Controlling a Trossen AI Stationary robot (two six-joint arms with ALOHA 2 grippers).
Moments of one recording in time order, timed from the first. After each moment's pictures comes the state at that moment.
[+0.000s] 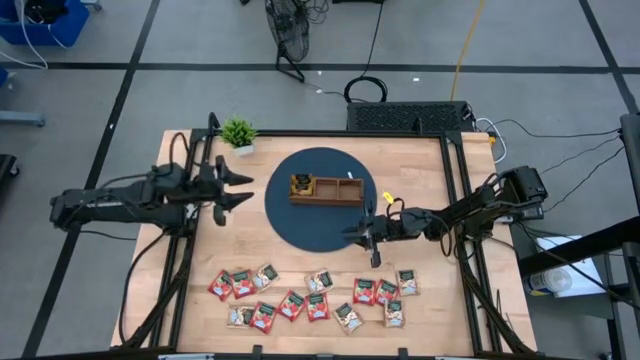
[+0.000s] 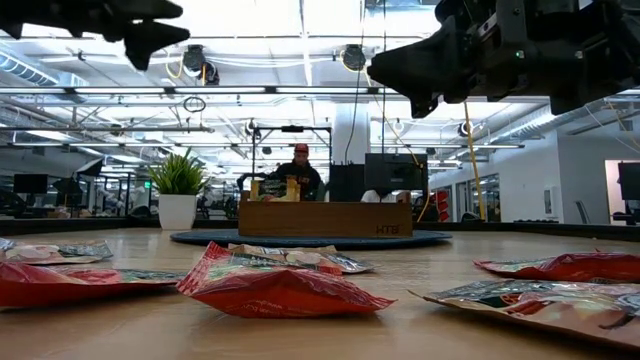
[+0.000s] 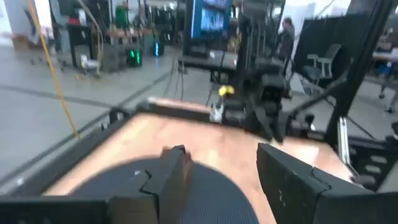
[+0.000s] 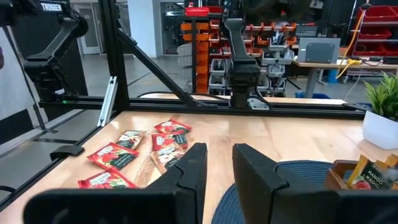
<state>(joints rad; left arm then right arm) 0.11 0.47 0.44 -0.03 0.00 -0.12 0.19 1.56 0.42 1.15 0.07 0.01</state>
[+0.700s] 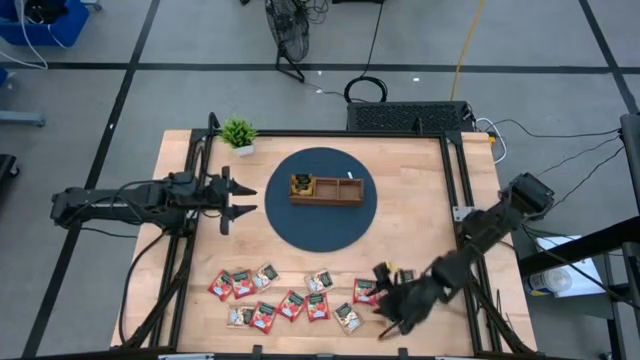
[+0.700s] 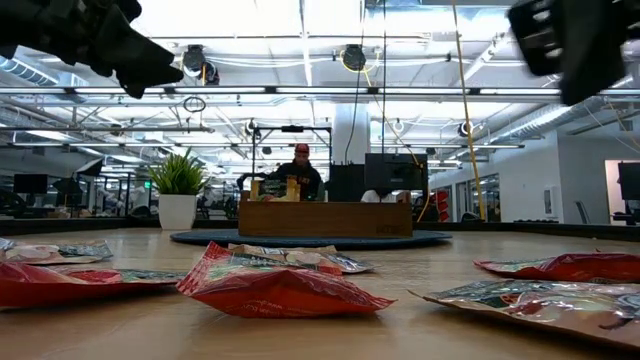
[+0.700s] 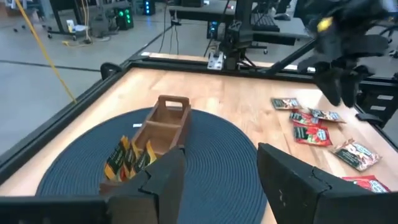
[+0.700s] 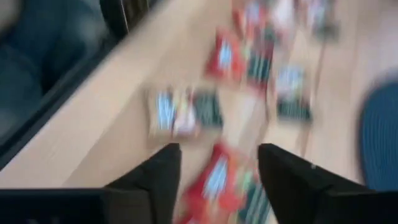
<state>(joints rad) 0.08 0.46 0.36 -0.10 0.00 -0.06 0.77 1.58 0.88 -0.15 0.37 0.16</state>
